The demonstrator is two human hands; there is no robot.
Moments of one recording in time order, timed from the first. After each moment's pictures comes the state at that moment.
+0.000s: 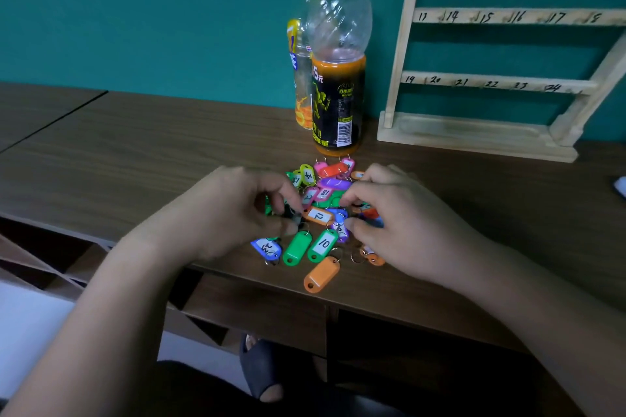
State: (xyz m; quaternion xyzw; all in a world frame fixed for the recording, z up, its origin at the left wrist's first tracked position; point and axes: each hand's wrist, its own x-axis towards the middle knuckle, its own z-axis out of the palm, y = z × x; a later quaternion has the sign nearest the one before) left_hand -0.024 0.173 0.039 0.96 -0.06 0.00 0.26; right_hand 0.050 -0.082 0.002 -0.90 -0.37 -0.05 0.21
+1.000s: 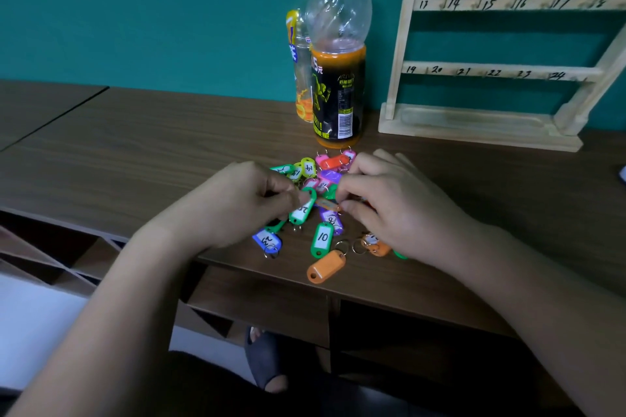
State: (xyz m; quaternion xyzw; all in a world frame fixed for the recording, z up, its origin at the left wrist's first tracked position) left_hand -0.016 0.168 0.030 0.96 -0.05 -0.02 0.27; right_hand 0.062 -0.075 -0.006 -0.87 -0.45 -0.11 0.18
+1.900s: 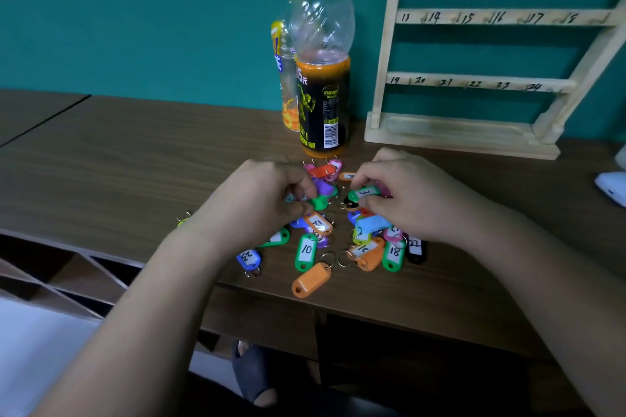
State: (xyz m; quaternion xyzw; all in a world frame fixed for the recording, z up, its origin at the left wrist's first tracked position) left_hand 0.019 0.145 0.013 0.97 -0.10 0.10 0.19; right_hand 0.090 -0.100 0.013 -0.92 -0.33 0.00 0.20
